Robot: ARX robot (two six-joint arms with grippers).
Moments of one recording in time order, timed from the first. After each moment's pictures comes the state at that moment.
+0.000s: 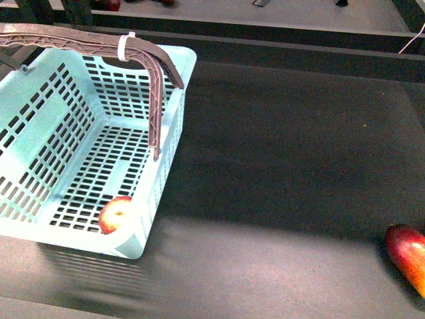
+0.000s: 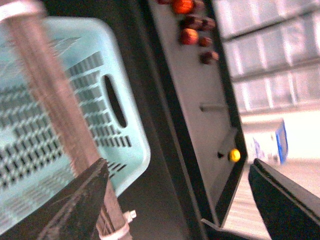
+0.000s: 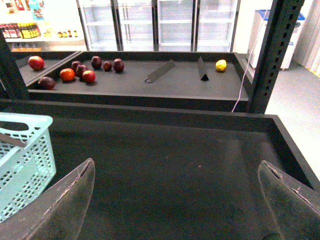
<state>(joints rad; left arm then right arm) -0.26 1.50 0.90 0.20 -0.27 -1.25 0.00 0.00 0.02 0.00 0.00 0.00</state>
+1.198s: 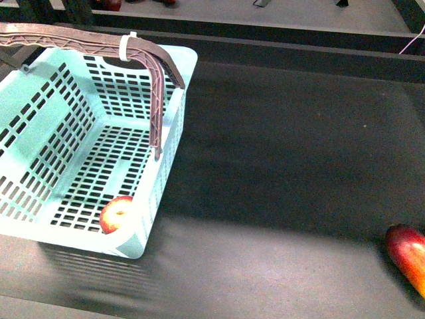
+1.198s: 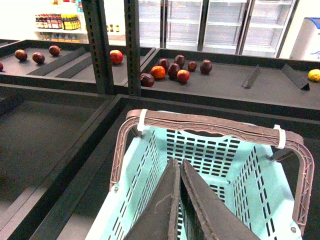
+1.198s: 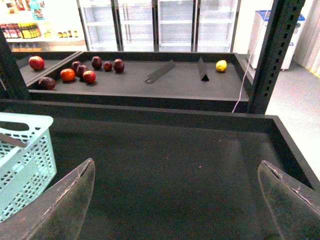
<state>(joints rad) 0.00 0.71 0.02 0.68 0.00 -0.01 0.00 0.00 0.02 0.00 0.00 0.00</state>
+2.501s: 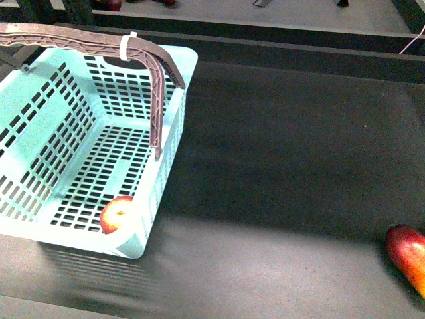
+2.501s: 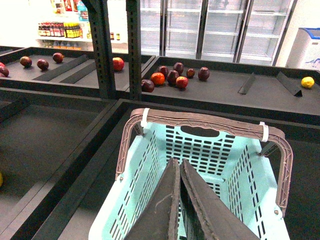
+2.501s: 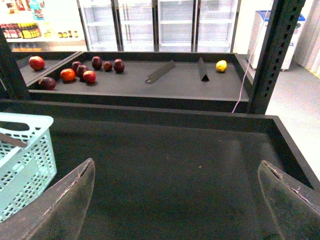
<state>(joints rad) 0.00 0.01 0.01 0.00 0.00 -0.01 0.00 0.00 0.02 0.00 0.00 0.00</state>
